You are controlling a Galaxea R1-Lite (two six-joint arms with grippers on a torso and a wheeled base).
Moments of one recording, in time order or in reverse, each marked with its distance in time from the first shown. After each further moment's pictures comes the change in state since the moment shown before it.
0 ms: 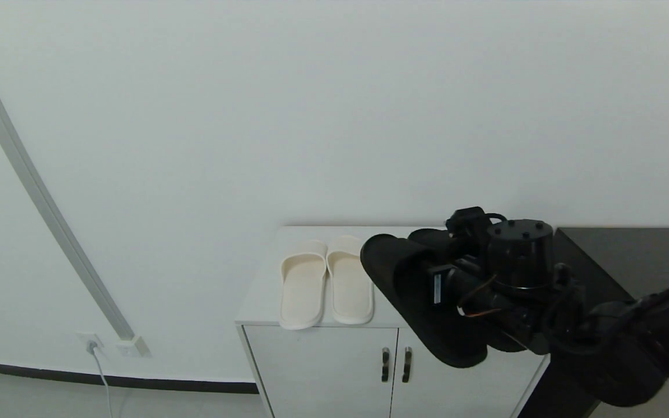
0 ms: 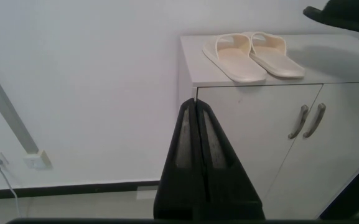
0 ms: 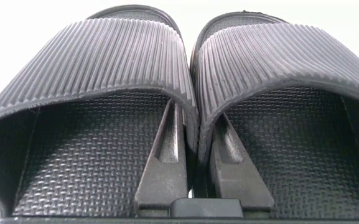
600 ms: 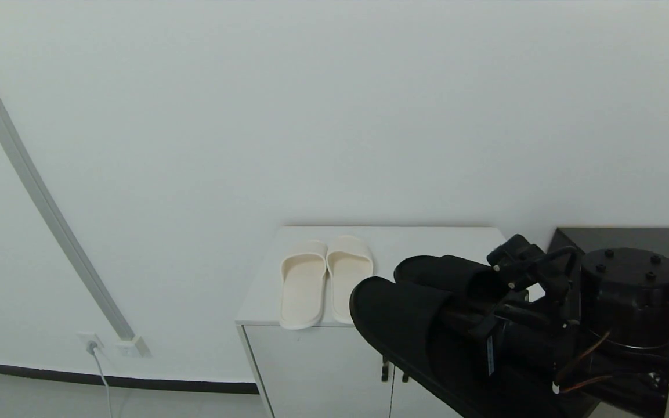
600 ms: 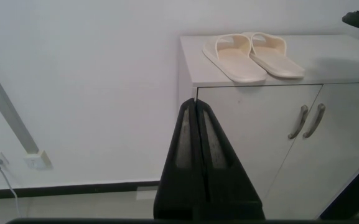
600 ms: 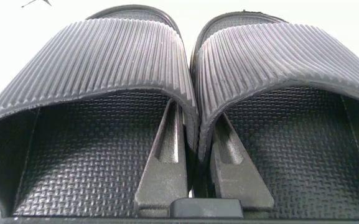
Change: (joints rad) left arm 0.000 0.000 0.000 0.000 0.000 -0.001; right arm 0.057 -0.268 0.272 0.006 0.263 -0.076
